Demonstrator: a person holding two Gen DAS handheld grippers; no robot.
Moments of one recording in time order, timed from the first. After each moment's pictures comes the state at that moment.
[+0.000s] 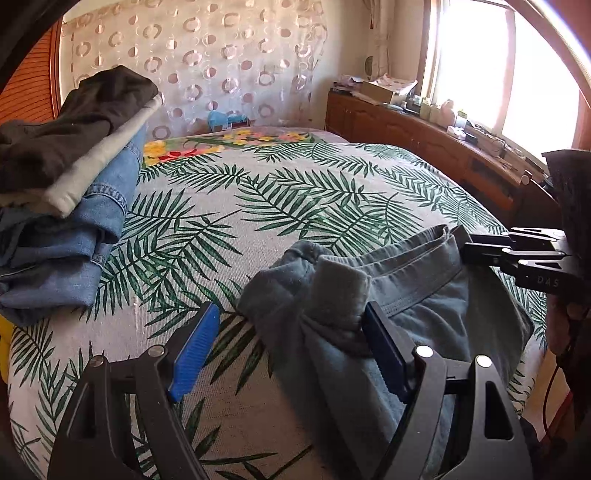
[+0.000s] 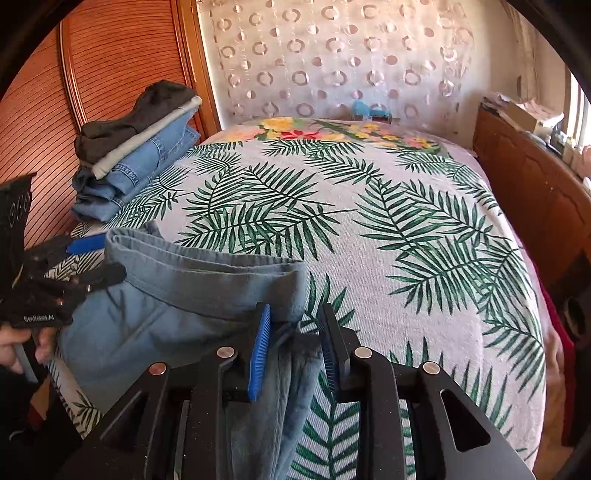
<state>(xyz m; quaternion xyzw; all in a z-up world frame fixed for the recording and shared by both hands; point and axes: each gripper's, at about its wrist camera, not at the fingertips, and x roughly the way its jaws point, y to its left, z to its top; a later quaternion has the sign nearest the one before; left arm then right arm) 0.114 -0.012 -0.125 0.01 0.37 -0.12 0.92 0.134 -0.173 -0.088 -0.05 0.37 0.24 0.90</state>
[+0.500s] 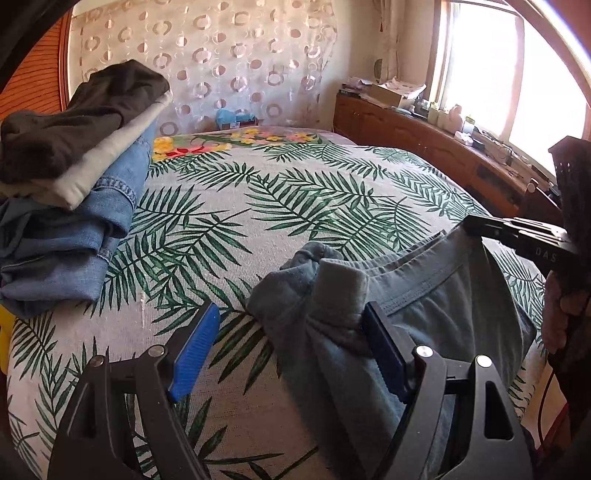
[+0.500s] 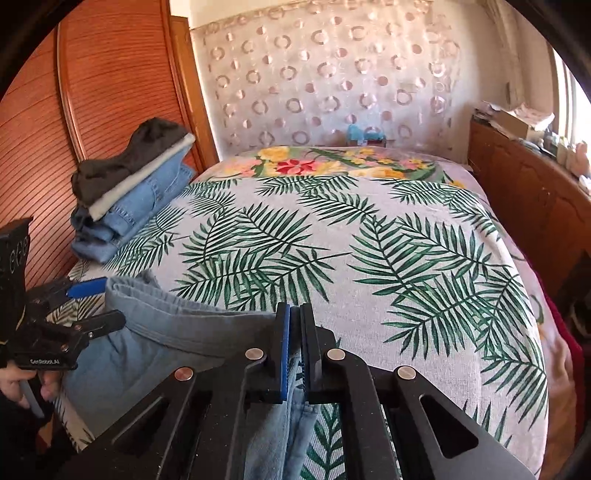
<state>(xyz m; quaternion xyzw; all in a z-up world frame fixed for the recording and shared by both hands) 0.115 -0.006 -0.126 0.00 0.37 -0.10 0.92 0.143 -0.181 -0.085 -0.01 0.32 0.23 0.92</state>
